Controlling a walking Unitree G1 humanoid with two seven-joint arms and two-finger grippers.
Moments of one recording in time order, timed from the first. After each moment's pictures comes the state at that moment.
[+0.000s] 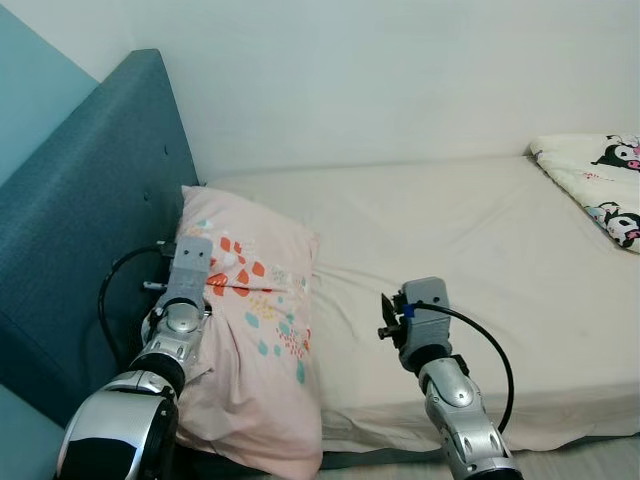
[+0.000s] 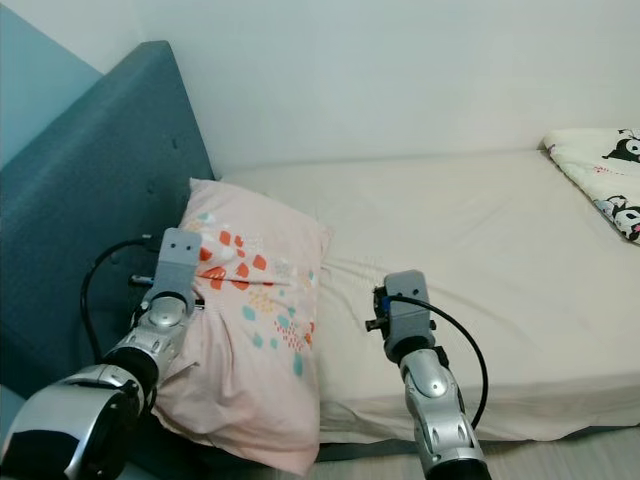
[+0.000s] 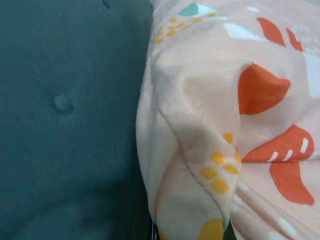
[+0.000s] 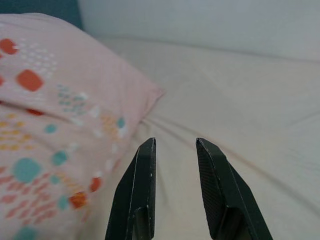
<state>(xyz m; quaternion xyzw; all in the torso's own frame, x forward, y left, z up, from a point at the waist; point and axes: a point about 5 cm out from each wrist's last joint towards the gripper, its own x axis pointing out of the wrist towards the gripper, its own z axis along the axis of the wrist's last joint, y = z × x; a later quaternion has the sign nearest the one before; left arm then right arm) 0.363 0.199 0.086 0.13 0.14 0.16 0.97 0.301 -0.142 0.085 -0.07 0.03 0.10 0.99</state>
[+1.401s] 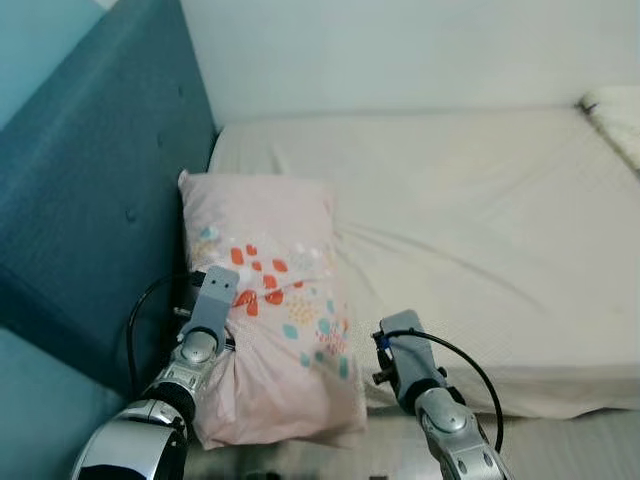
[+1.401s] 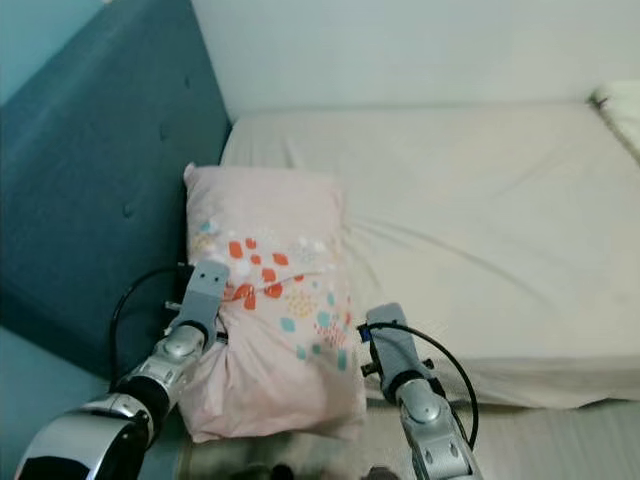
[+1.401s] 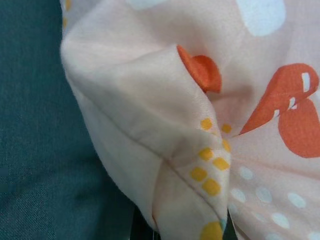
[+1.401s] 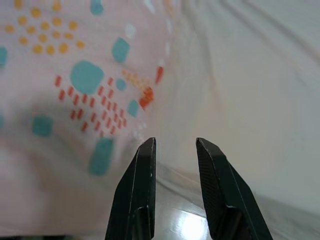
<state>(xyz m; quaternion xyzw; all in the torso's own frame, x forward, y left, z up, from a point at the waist) 0.349 0.165 0.057 0.17 0.16 0.02 0.97 0.277 -0.141 0.056 -0.13 0.16 0.09 0.97</state>
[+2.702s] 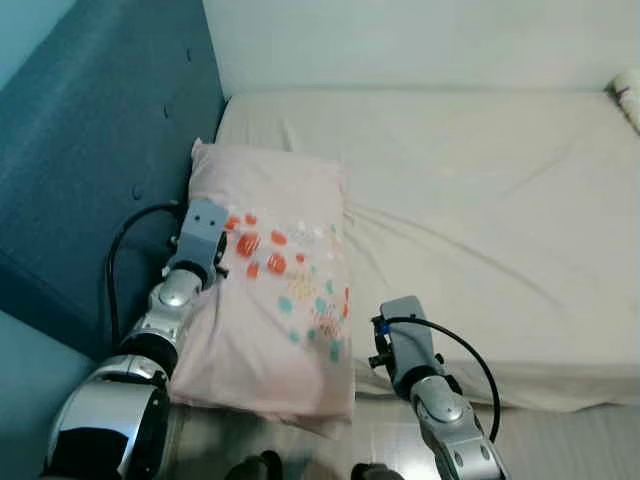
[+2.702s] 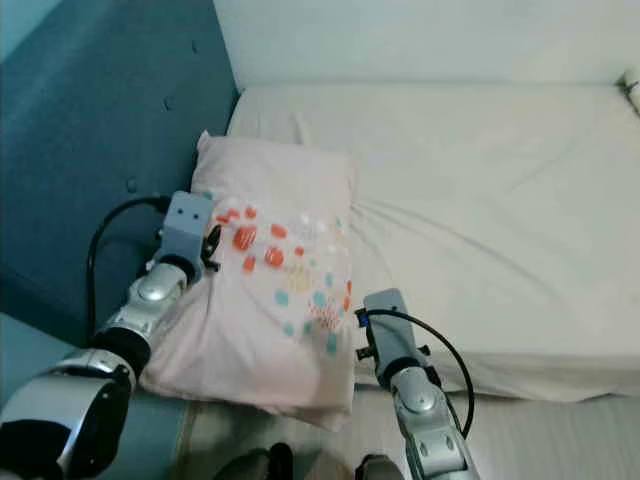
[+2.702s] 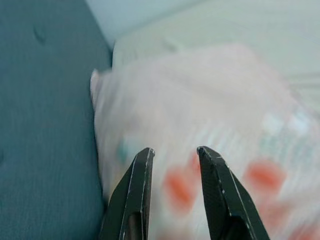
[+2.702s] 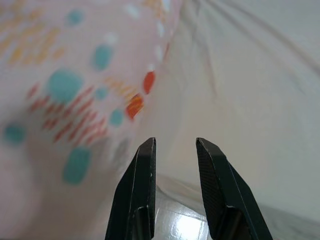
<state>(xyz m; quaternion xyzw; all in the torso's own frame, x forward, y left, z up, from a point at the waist) 0.388 0.176 0.162 0.14 -0.07 -0.07 0.99 0.283 -0.135 0.070 -0.12 0.14 0.08 0.98</state>
